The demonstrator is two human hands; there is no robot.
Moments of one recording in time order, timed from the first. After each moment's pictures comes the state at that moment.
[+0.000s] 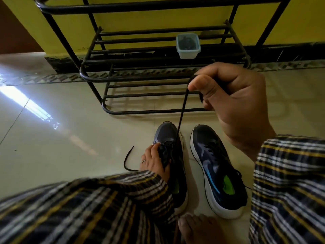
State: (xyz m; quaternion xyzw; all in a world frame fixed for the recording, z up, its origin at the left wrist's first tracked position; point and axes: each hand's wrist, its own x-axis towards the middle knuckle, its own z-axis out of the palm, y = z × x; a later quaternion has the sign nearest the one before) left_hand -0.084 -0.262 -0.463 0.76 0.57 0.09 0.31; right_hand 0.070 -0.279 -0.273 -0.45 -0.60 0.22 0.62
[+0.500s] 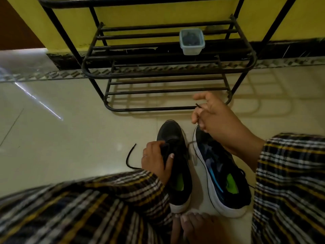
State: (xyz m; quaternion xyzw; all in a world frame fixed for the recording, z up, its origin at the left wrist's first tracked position) left_hand -0.087 -0.264 -0.459 0.76 0.56 0.17 0.29; right_hand 0.079 -0.264 -0.333 -0.69 -0.47 0.38 0.40
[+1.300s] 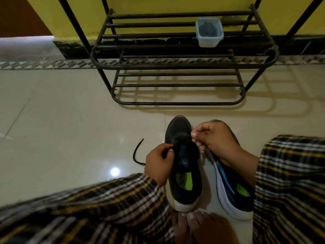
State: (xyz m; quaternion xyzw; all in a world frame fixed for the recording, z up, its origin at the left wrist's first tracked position) left_hand -0.098 -0.255 -0.460 0.59 0.59 0.23 0.50; right_hand 0.071 -0.262 -0.412 -0.73 -0.37 0.45 0.36
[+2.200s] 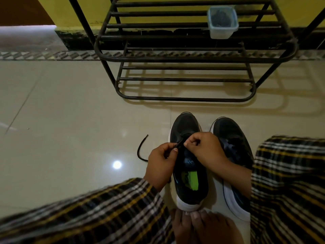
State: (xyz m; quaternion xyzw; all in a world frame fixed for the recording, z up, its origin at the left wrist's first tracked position) left_hand -0.106 -0.255 -0.467 0.52 0.53 0.28 0.61; right_hand 0.040 -0.261 -0.453 -0.76 -0.50 0.33 0.26
